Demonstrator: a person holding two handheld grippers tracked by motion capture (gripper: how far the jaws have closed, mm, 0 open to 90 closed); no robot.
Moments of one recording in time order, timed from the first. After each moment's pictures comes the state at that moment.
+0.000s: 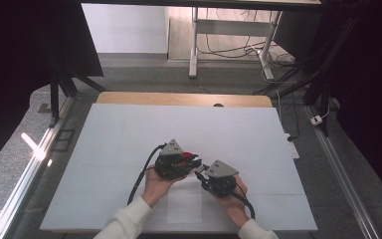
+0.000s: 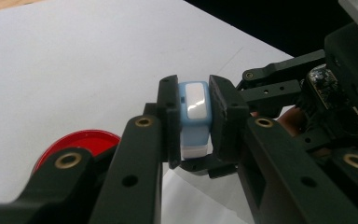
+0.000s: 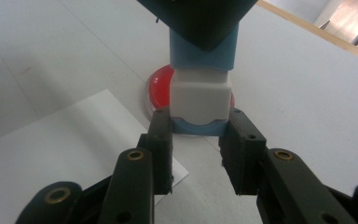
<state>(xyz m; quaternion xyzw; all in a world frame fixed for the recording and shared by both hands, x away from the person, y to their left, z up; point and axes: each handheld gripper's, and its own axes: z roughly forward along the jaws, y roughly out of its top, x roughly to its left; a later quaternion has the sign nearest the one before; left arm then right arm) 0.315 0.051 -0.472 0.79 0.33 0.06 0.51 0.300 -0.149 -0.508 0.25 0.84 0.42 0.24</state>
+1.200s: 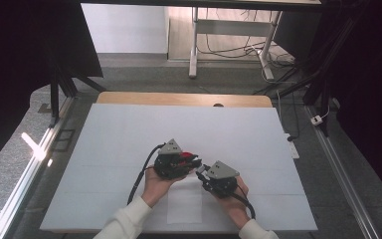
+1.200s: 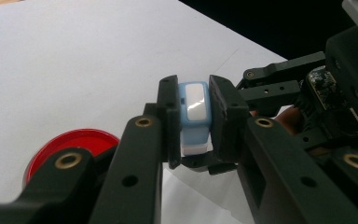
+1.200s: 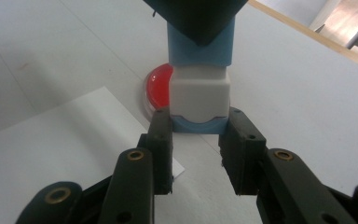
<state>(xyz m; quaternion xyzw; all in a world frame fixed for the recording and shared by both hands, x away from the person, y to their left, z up) 0.315 0.053 -0.472 0.79 0.33 0.05 0.52 0.297 -0.151 -0.507 0.24 0.84 0.42 0.25</state>
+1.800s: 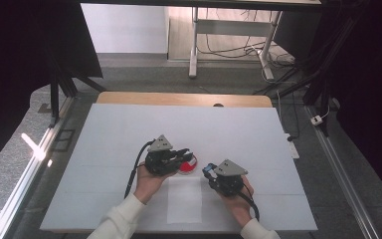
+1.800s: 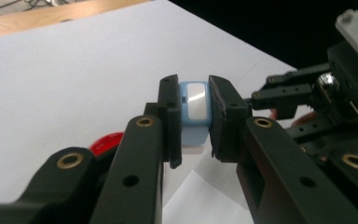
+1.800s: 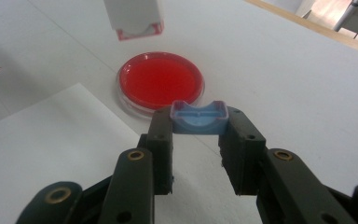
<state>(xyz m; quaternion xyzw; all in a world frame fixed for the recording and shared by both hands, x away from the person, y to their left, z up) 0.315 0.072 -0.464 0.78 0.34 0.09 0.52 0.303 -0.169 -0.510 0.29 0.82 0.42 0.25</state>
